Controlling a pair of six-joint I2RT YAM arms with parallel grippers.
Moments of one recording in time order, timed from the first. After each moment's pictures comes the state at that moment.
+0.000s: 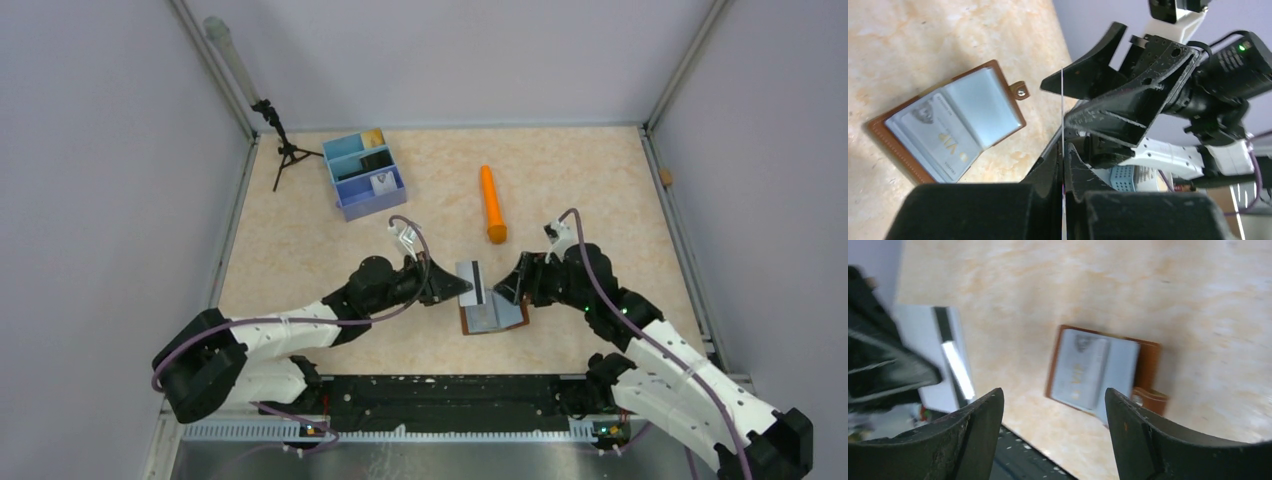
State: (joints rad) left arm -0.88 1.21 0.45 0.66 0.27 -1.08; right arm 0.58 0.70 0.51 -0.31 -0.24 0.60
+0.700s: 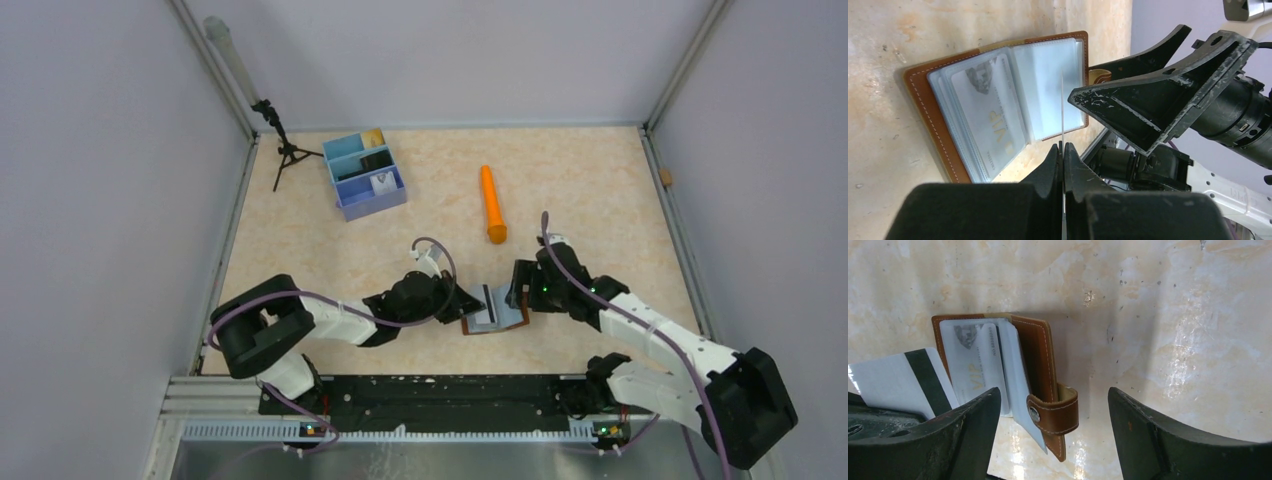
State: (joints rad) left arm -1.02 1.55 0.49 0.69 0.05 -1.26; right arm 0.58 0.97 0.52 -0.45 0.06 0.60
